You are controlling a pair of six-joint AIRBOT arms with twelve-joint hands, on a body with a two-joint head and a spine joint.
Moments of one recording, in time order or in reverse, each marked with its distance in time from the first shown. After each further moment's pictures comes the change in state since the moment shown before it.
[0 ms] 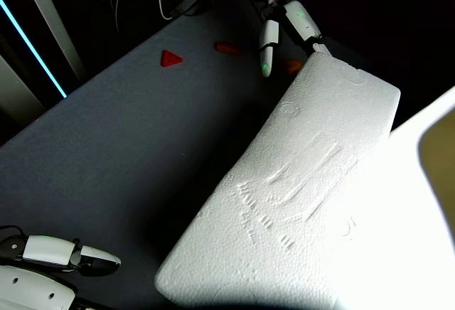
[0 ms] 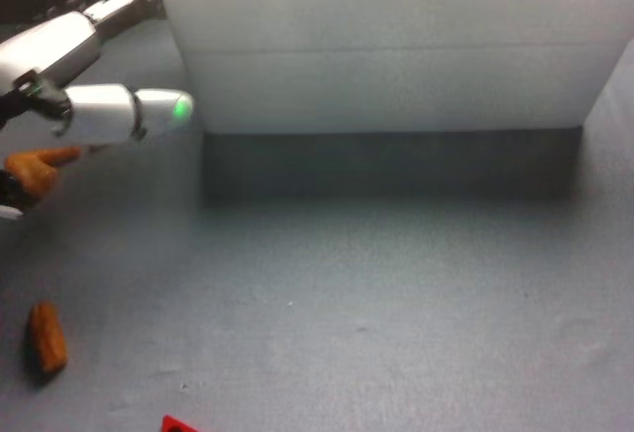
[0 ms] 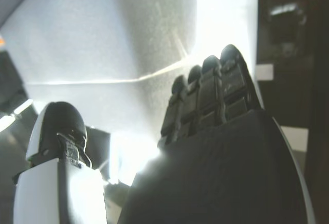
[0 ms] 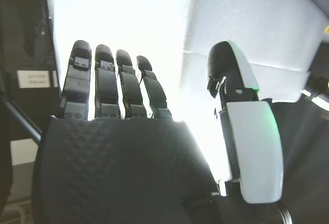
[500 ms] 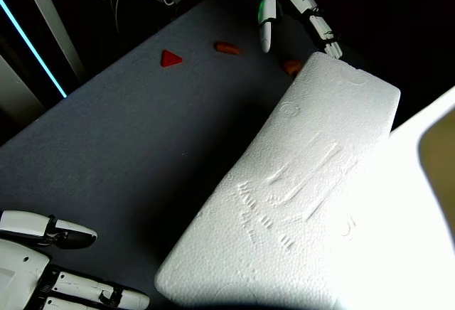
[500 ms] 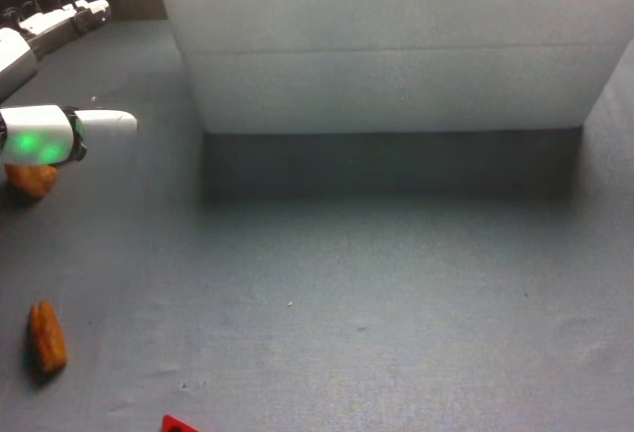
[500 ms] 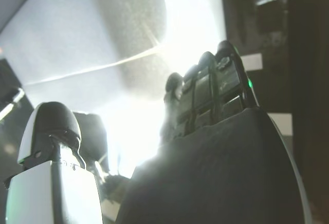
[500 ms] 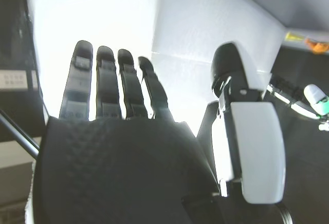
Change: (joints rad) left arm 0.068 0.073 -0.041 -0.037 -0.077 0.011; right arm -0.067 0.026 -0.050 -0.034 0.069 0.045
